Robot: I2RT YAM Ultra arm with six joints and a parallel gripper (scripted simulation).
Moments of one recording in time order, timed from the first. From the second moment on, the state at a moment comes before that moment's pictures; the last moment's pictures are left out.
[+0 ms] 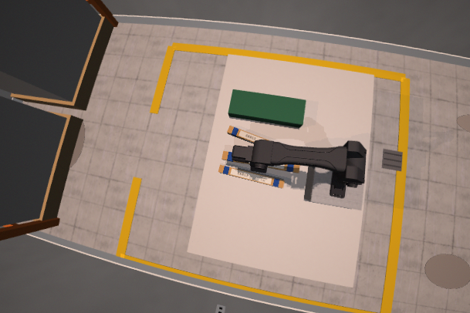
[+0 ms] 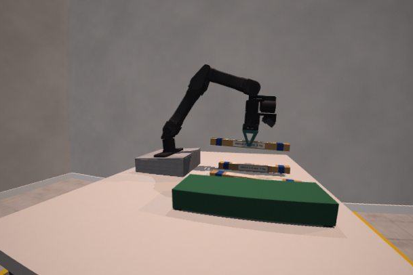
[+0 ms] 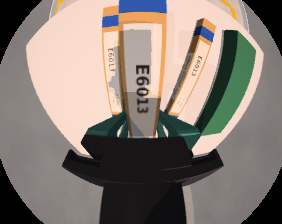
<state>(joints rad) 0.04 2.25 1.82 -1.28 0.02 0.02</state>
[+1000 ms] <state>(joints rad) 0.04 2.23 1.70 -1.15 0.02 0.01</state>
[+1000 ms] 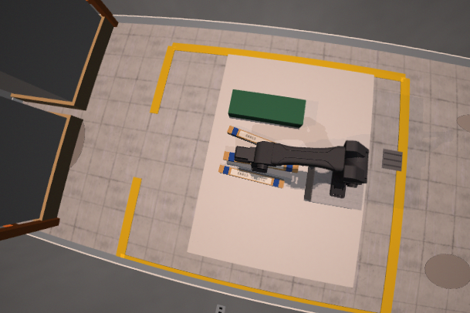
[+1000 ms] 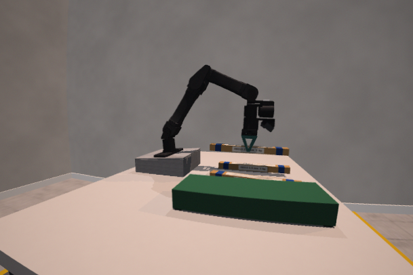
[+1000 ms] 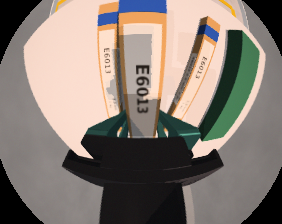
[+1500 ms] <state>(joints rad) 0.04 2.24 1.65 -1.07 0.02 0.01</state>
